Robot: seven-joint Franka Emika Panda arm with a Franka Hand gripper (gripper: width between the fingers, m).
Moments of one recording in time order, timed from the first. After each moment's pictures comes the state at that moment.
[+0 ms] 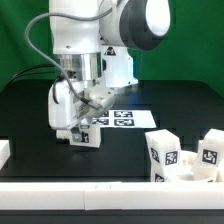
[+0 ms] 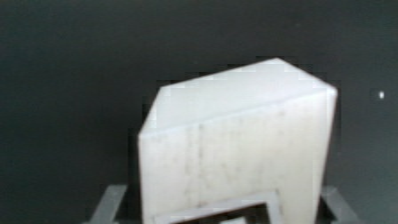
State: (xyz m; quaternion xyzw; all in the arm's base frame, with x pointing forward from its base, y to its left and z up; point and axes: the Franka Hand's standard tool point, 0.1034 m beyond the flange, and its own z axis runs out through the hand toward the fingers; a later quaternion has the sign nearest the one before) arm 0.454 -0.076 0.010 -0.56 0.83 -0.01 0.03
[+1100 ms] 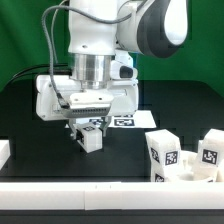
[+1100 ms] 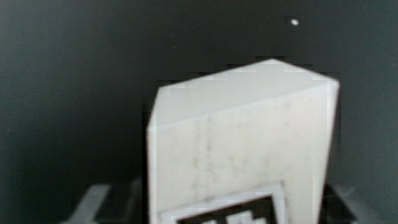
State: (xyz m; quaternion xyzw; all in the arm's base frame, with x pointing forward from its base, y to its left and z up) arm 0.456 -0.064 0.008 -0.22 0.97 -0.04 0.04
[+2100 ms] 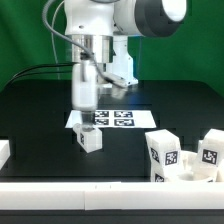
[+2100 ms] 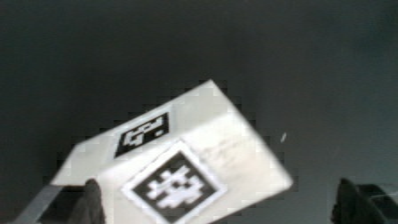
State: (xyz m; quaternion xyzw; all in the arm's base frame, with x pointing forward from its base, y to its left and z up) arm 0.482 -0.056 0.047 -0.77 0.63 -0.05 0.05
